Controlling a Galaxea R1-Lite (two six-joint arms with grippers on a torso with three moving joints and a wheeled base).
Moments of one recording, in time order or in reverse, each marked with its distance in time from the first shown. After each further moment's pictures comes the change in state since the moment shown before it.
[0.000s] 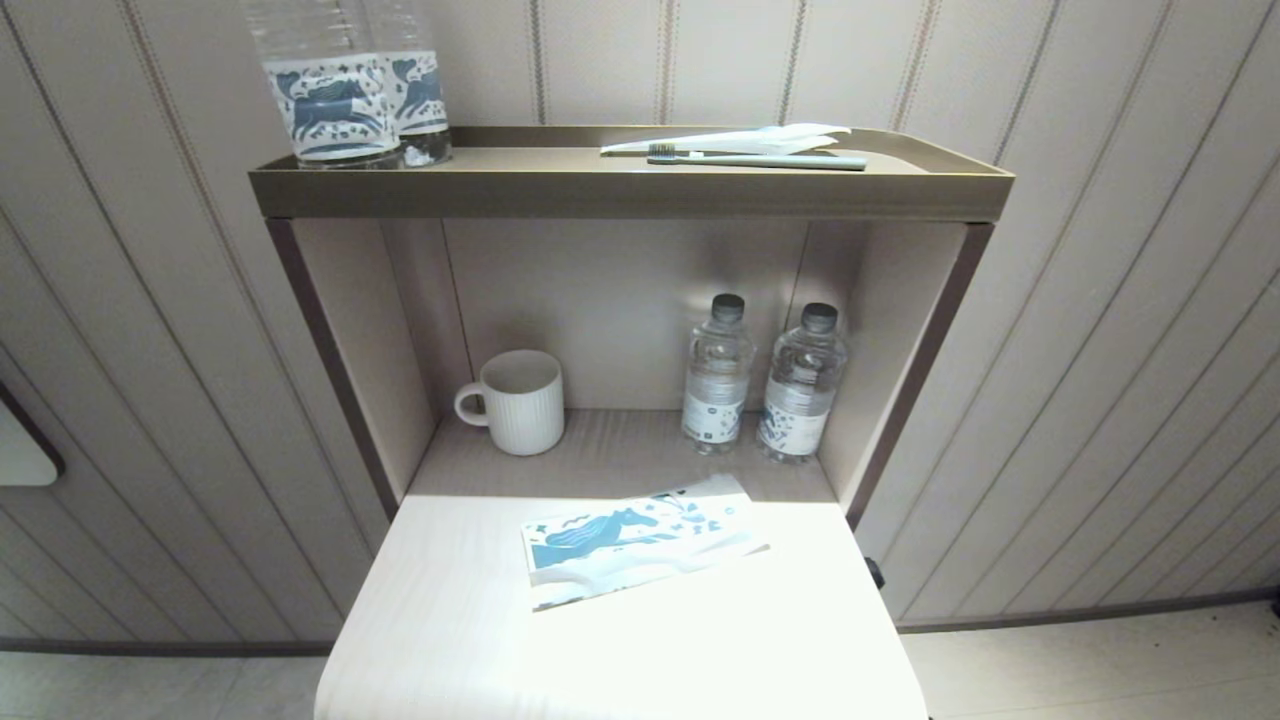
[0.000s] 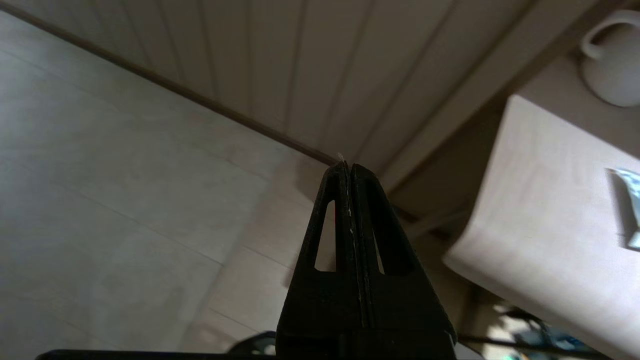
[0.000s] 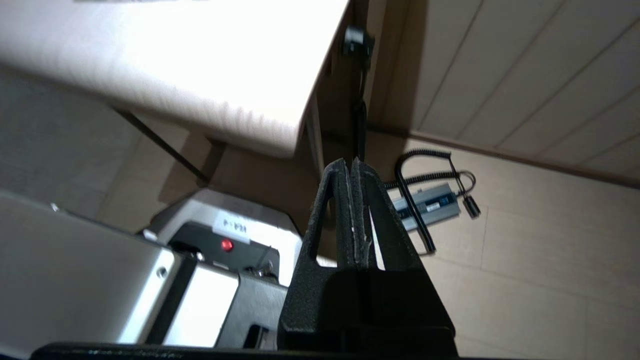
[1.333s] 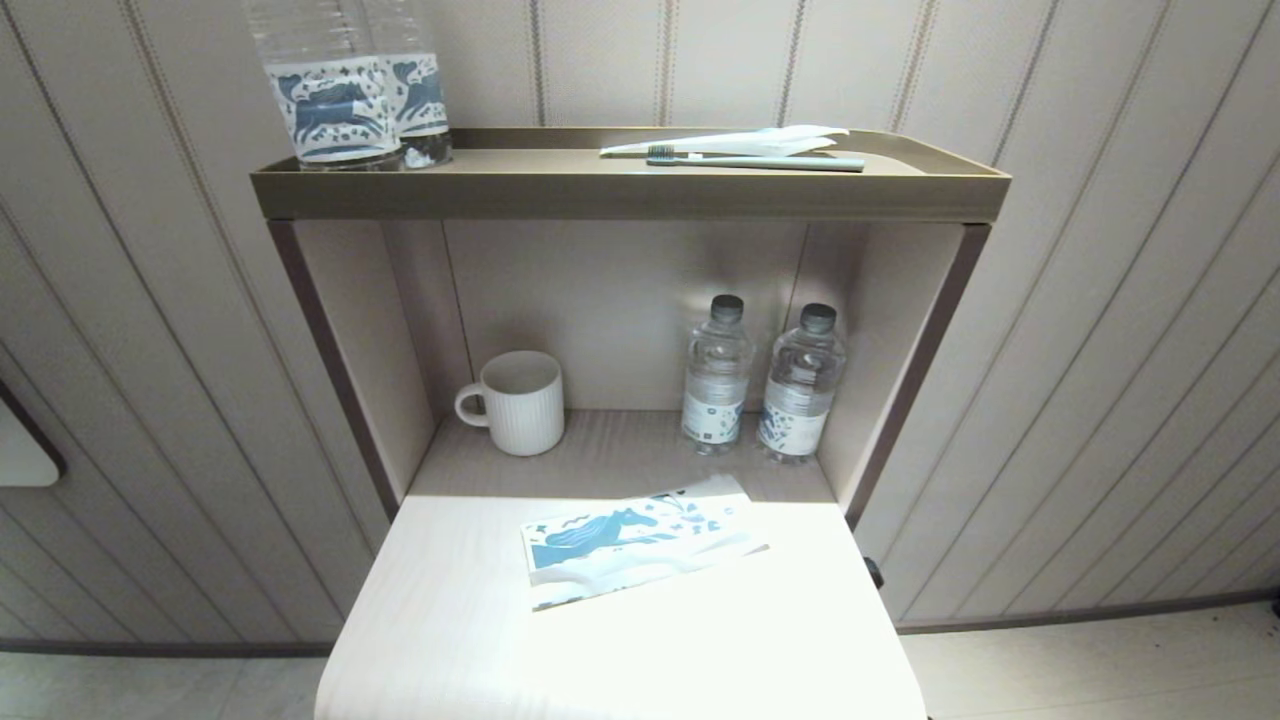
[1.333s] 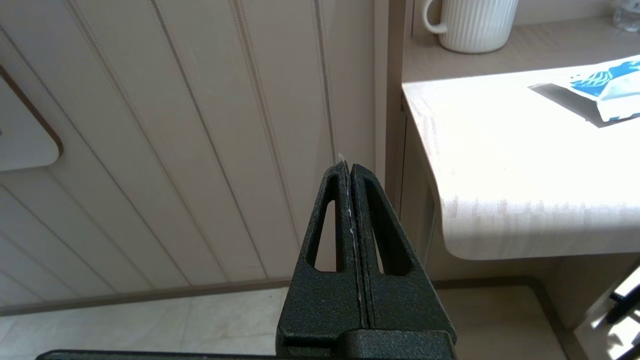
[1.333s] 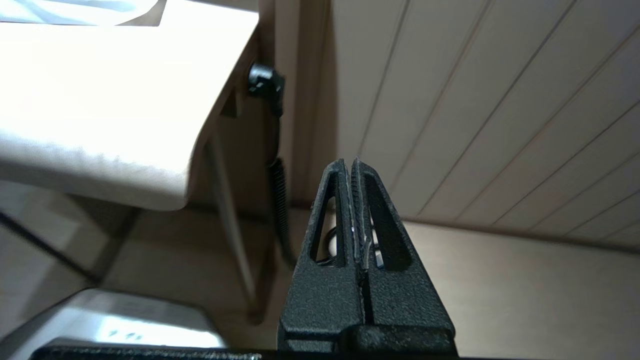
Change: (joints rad) left arm 0.148 -0.505 0.644 -0.604 -0.468 0.512; right arm -0.098 -0.218 0.662 -0.762 -0.077 0.011
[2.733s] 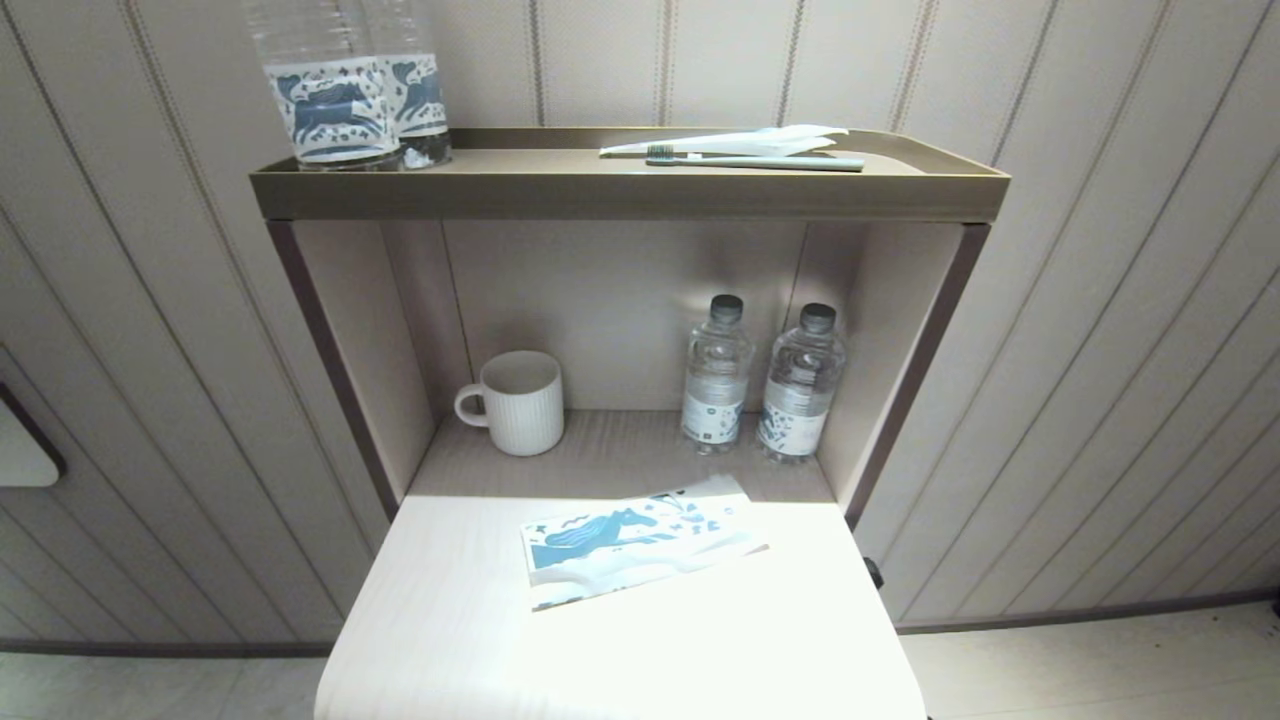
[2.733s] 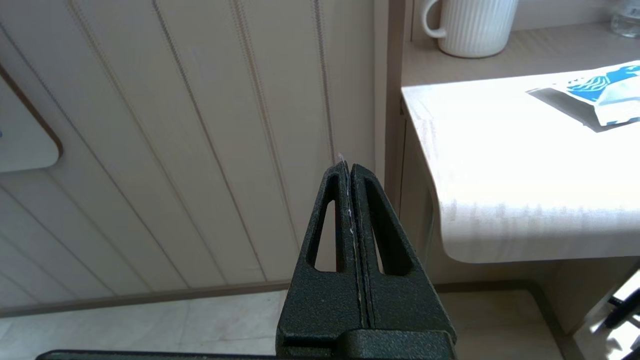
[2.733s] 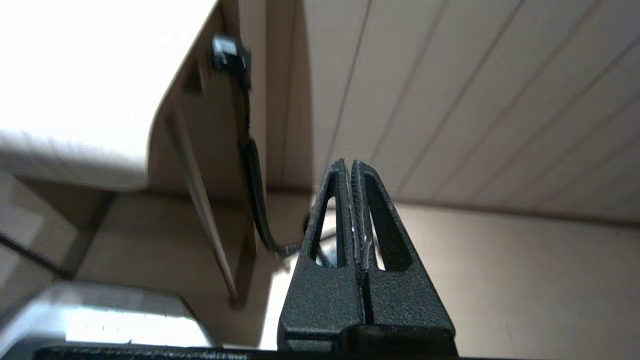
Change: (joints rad) left arm 0.000 -0.008 0.000 -0.001 0.001 -0.005; right arm 0.244 -0.102 0.008 0.144 -0.315 0.036
